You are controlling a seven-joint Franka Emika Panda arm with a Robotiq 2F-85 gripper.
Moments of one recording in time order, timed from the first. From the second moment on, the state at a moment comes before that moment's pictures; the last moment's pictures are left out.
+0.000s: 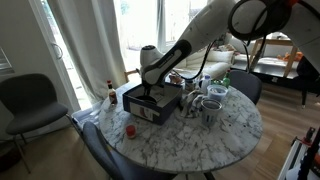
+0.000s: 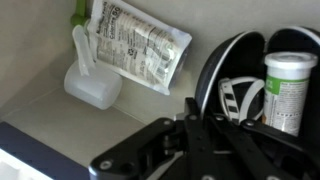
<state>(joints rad) 0.12 0.78 0.10 -1.49 -0.33 2.53 -0.38</state>
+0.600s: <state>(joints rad) 0.09 0.55 0.00 -1.48 -0.32 2.51 -0.28</state>
